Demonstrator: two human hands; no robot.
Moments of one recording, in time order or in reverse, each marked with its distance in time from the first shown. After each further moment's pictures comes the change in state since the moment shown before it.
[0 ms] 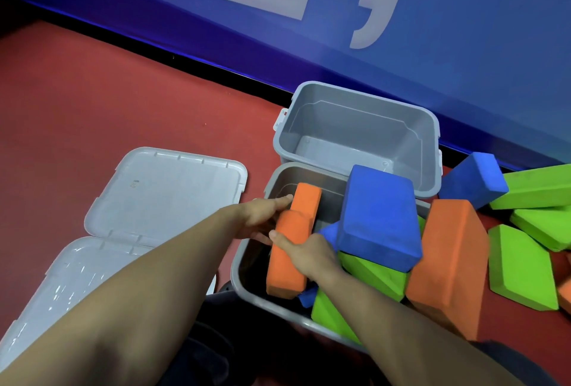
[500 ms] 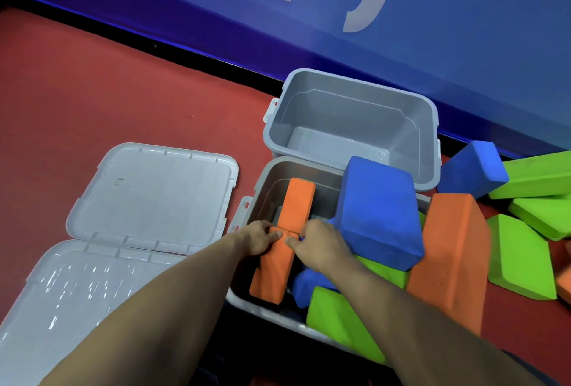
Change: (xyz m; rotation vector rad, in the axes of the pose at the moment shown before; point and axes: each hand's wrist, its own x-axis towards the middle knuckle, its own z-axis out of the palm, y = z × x) left_hand 0.066 -0.058 0.014 0.421 0.227 0.086; right_hand 0.039 0.010 -0.020 -0.449 0.047 -0.194
